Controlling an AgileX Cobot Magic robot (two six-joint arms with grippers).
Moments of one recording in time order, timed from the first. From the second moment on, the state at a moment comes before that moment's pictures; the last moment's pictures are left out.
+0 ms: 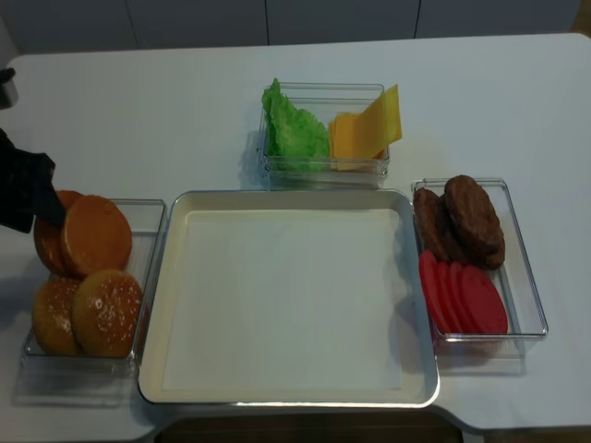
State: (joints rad) left arm 0.31 1.74 -1.42 -0.23 1.23 0.37; right arm 0.15 -0.02 -0.49 0.11 1.14 -0.09
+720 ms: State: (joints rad) left arm 0.32 1.74 -1.42 -0.20 1.23 0.37; right arm 0.15 -0.02 -0.49 0.11 1.14 -0.09
